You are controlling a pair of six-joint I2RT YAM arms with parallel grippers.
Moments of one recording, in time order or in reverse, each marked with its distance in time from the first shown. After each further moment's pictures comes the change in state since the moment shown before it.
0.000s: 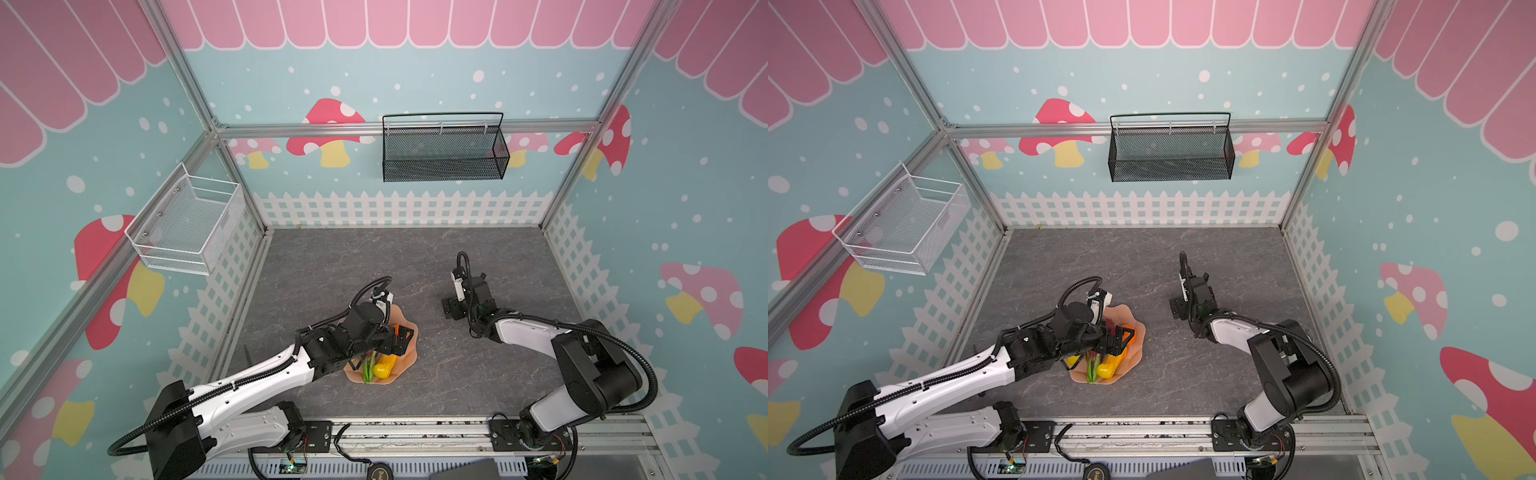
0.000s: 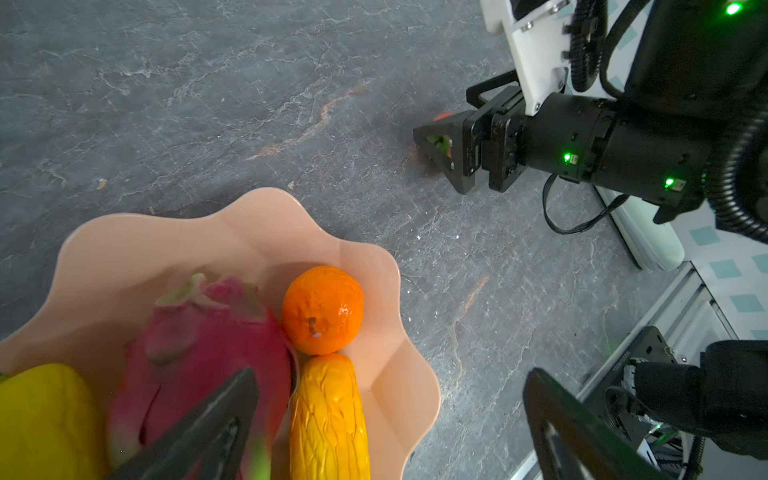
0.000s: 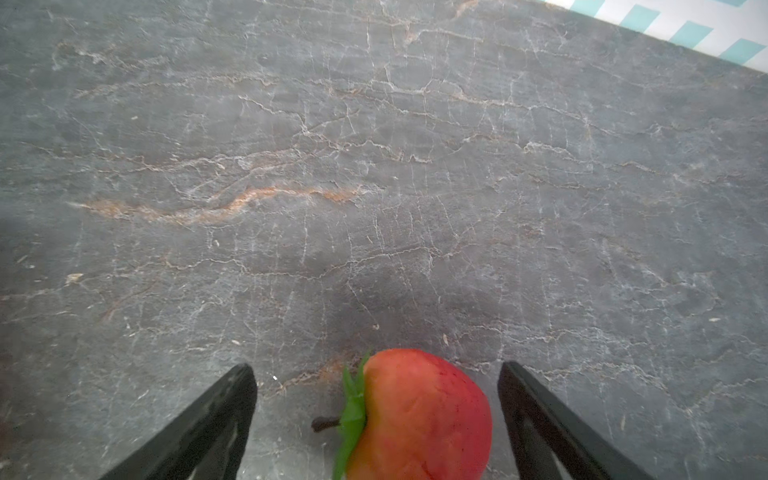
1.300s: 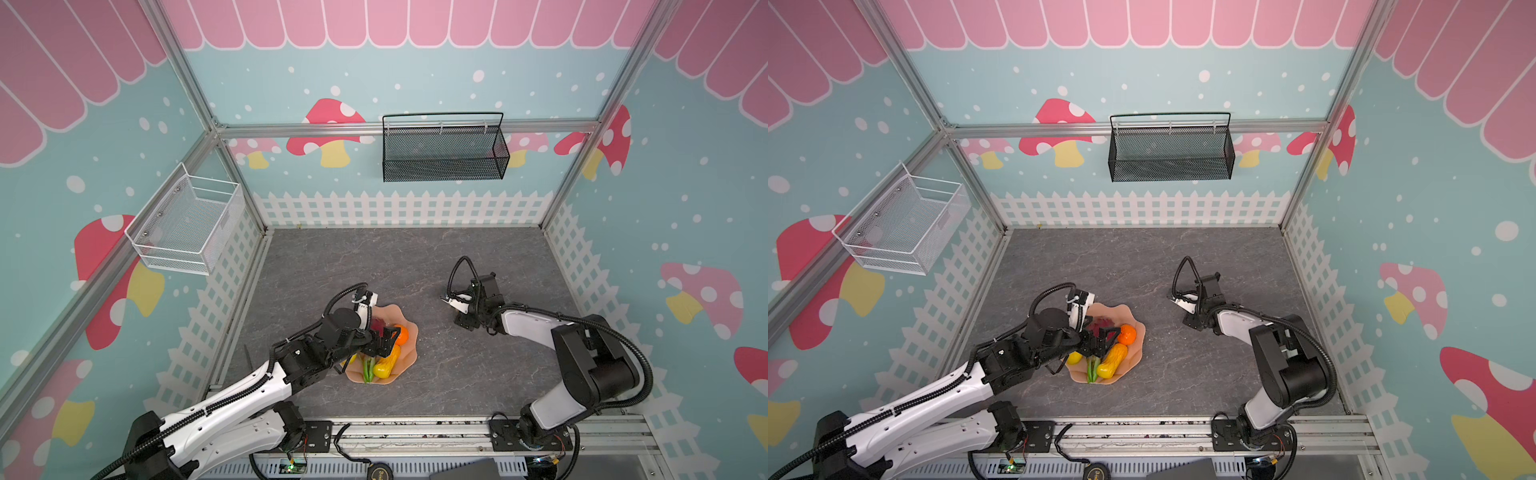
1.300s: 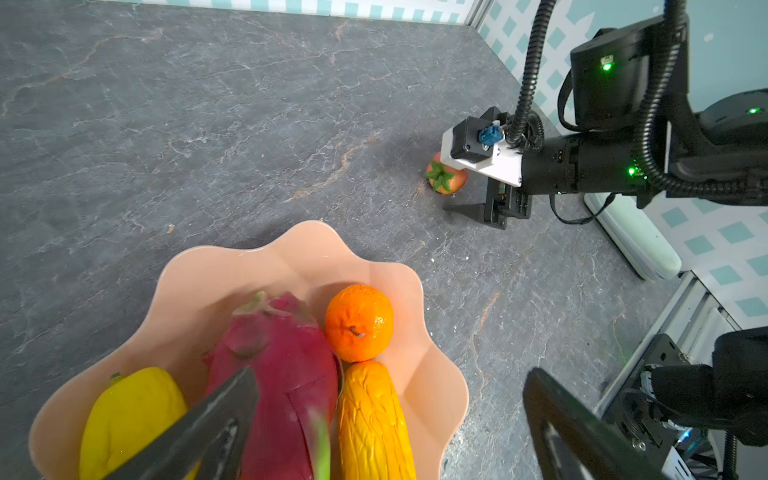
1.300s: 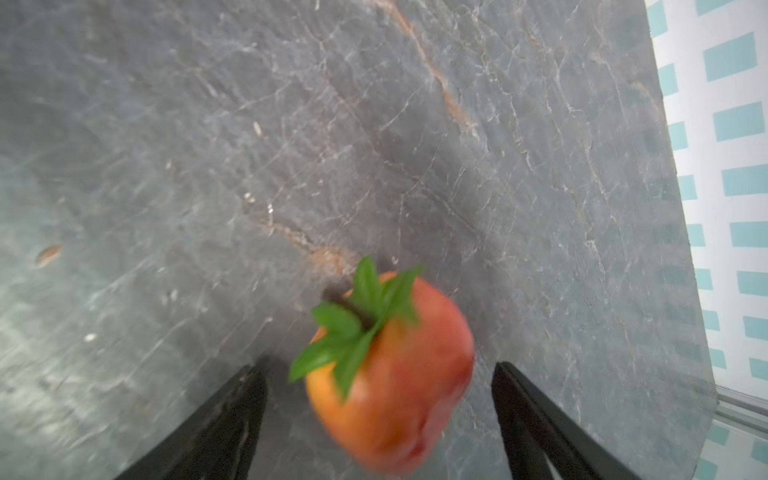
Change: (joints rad) left arm 0.074 -0.220 -0.126 0.041 -0.003 0.114; right arm -0.117 0.049 0.039 -0.138 -0.185 -0.914
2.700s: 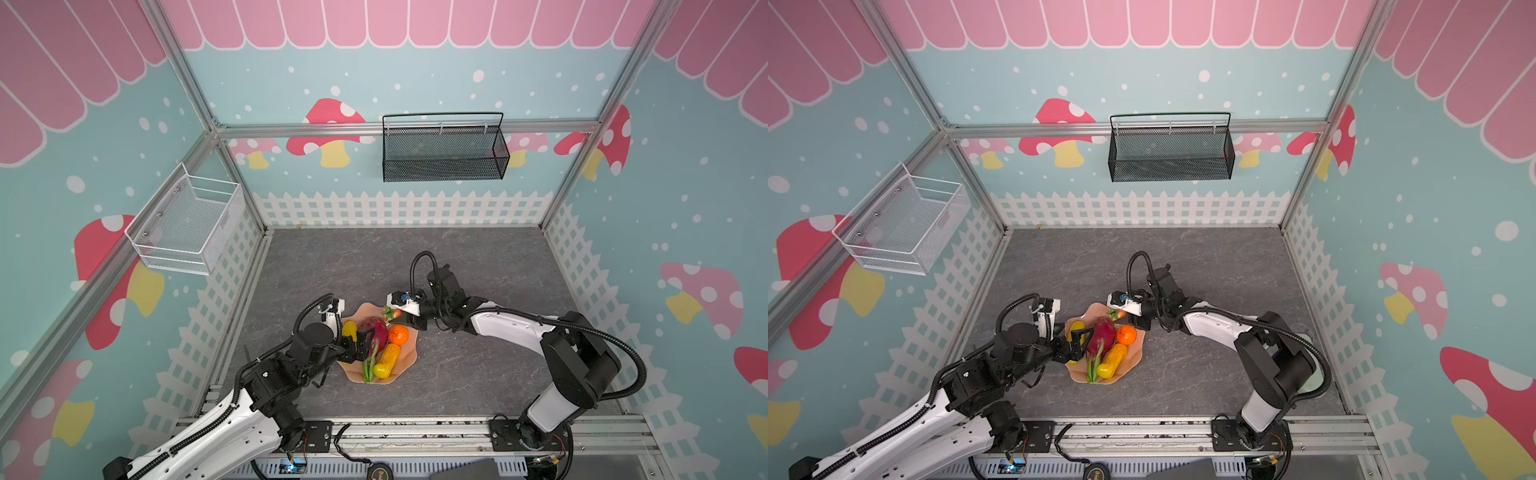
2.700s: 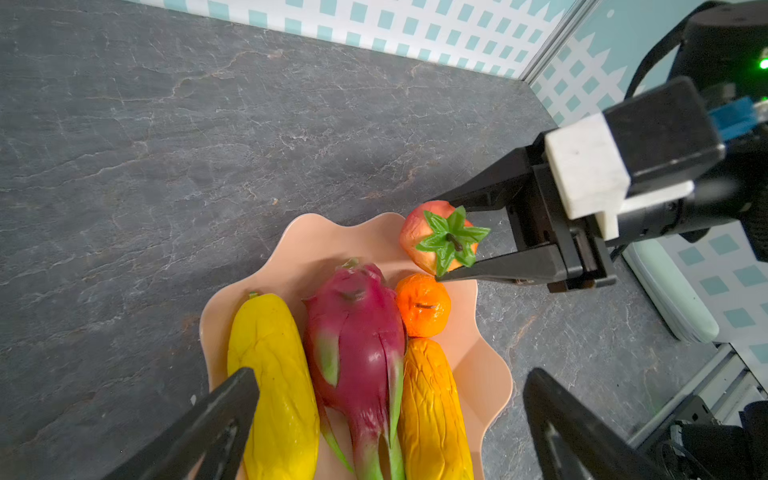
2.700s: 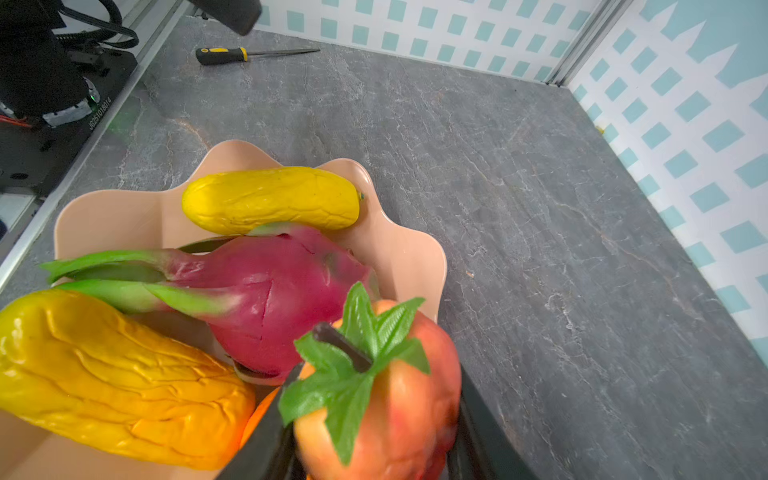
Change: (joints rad) left arm 0.034 -0.283 -0.083 -0.175 -0.132 -0.101; right arm 0.356 0.038 0.207 0.082 -0.595 0.247
